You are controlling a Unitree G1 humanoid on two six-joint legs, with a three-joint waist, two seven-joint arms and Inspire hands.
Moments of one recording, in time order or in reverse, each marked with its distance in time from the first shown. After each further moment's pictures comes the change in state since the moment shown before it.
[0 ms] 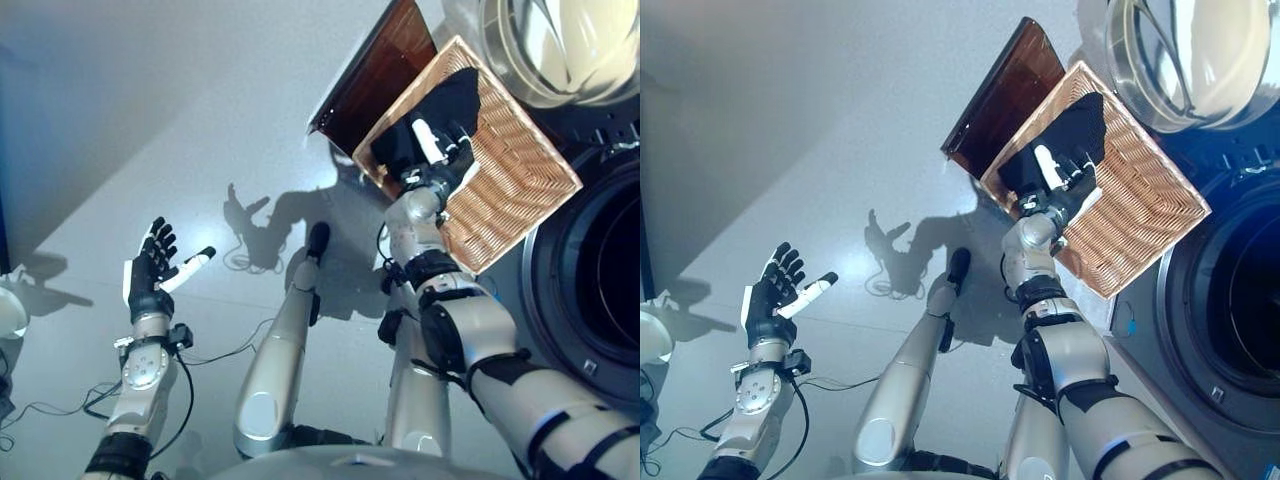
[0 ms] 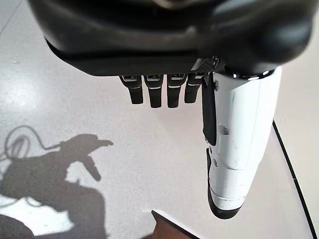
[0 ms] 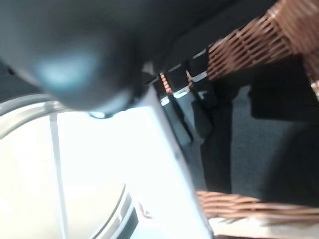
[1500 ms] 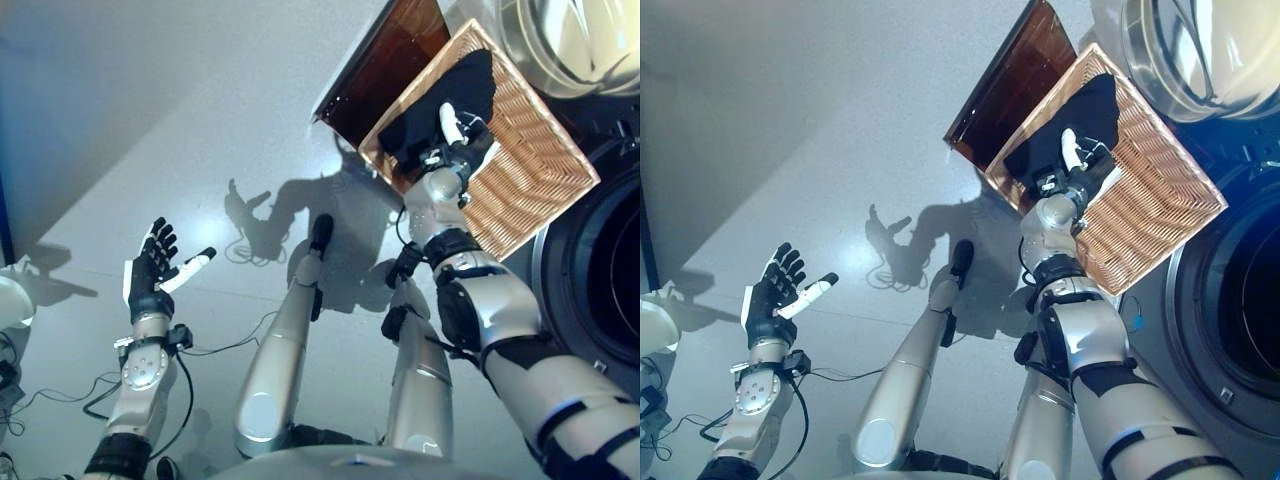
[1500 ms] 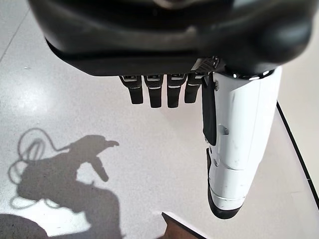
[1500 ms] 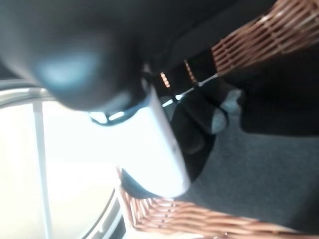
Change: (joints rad) left arm 0.003 0.001 0.001 -0.001 -0.001 -0.001 -0.009; right arm -0.104 -0.105 -0.004 0.100 0.029 0.046 0.066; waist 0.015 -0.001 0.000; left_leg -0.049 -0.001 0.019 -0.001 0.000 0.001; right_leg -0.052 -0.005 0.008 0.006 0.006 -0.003
